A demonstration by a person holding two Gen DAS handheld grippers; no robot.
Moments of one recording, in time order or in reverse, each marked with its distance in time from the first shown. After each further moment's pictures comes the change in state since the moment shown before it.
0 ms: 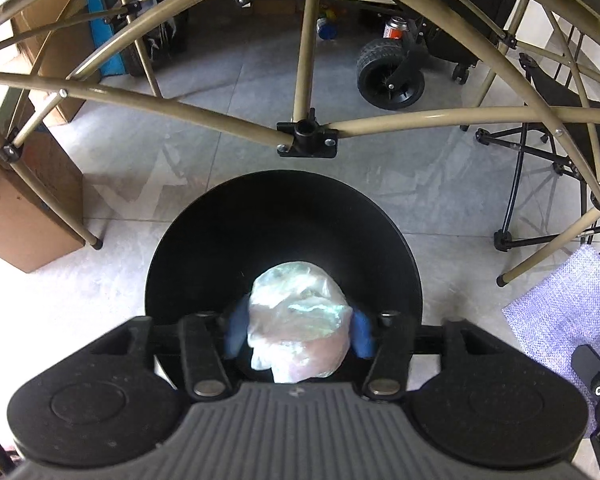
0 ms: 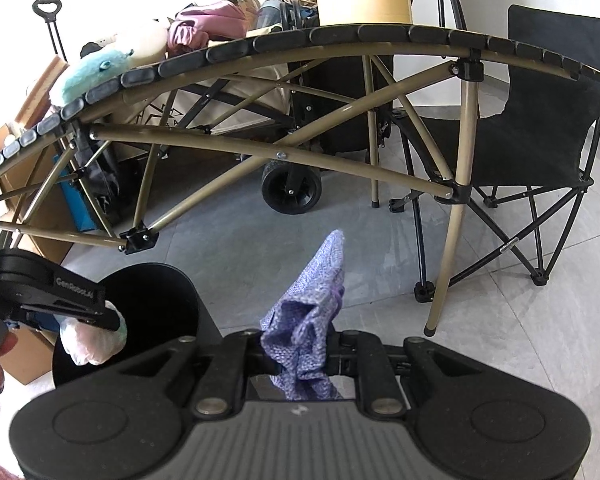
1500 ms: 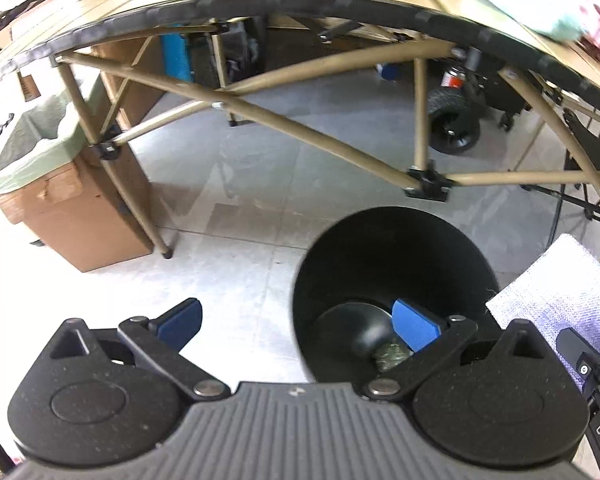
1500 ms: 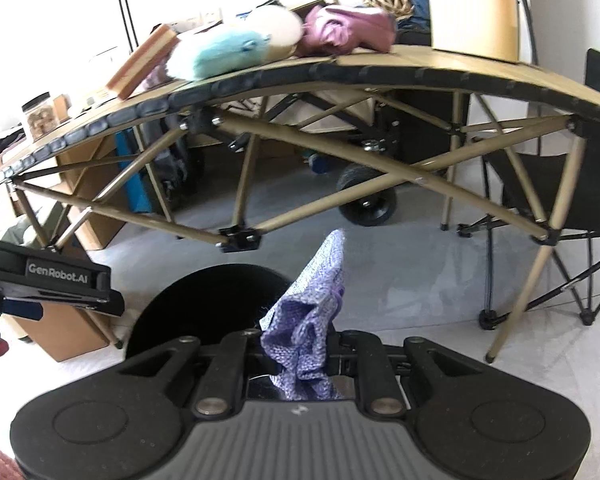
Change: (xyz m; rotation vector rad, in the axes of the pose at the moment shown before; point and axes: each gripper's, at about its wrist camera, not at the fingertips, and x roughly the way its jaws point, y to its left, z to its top) left arm -0.047 0.099 -0.008 -0.103 -0.090 0.082; right arm 0.000 0.093 0.008 -0.132 -0.002 0.127
